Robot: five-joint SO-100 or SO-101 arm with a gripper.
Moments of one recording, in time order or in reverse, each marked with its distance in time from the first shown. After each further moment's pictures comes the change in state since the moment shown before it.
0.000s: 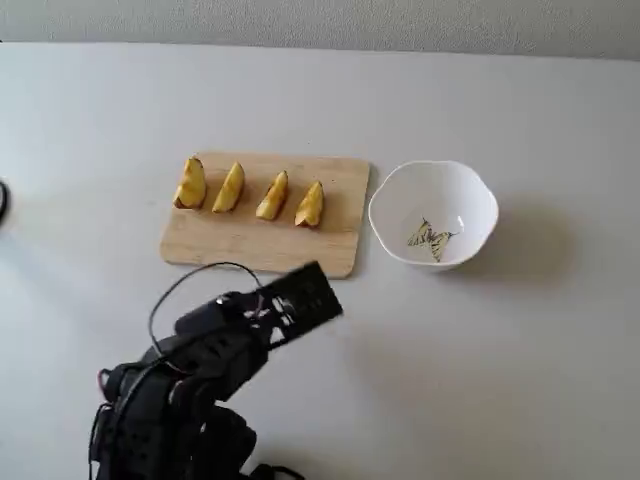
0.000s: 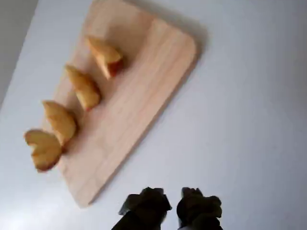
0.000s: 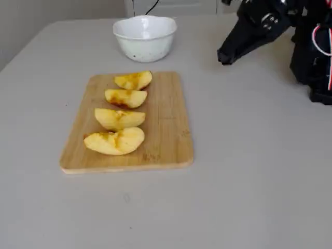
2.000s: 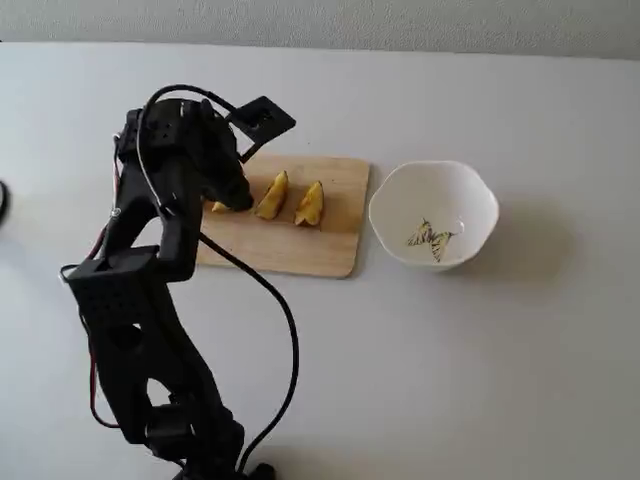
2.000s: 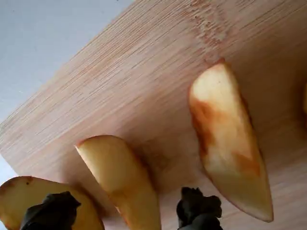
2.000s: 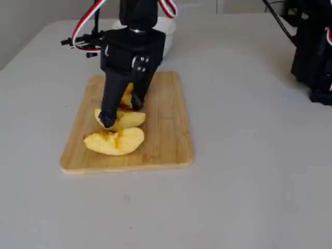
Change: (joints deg) arm -10.4 -128.7 -106.1 5.4 -5.9
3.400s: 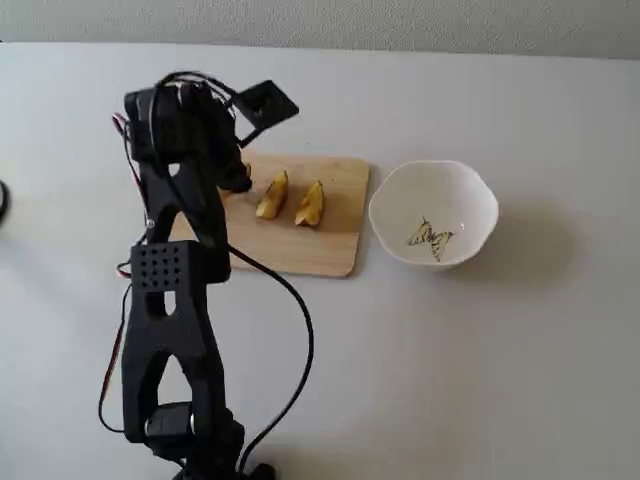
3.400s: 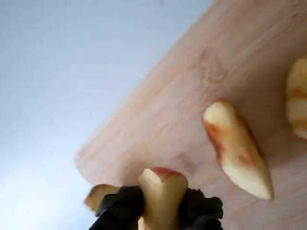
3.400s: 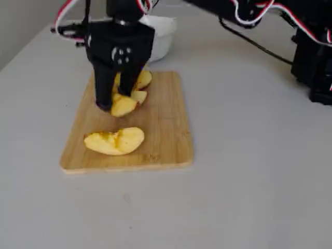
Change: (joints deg) arm 3.9 -25.7 -64.0 29.7 8.7
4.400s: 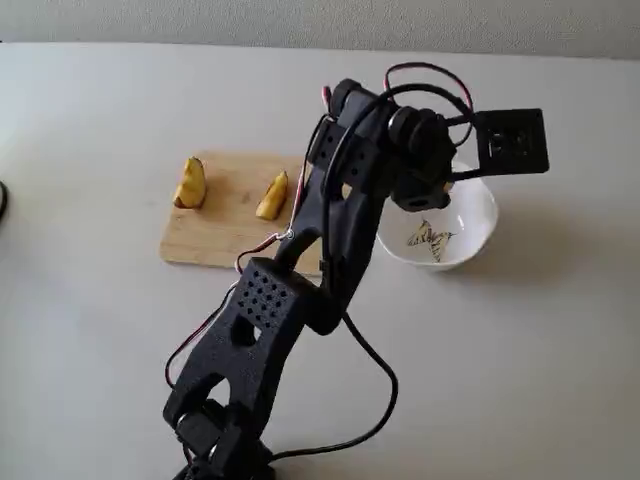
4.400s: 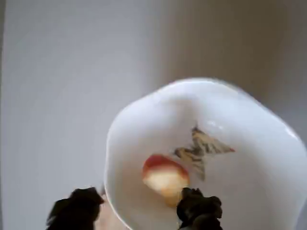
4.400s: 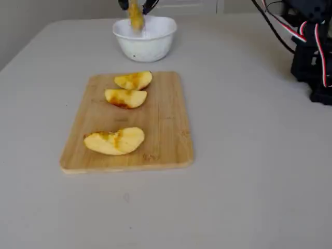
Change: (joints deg) arm 38.7 2.5 0.4 0.1 -3.6
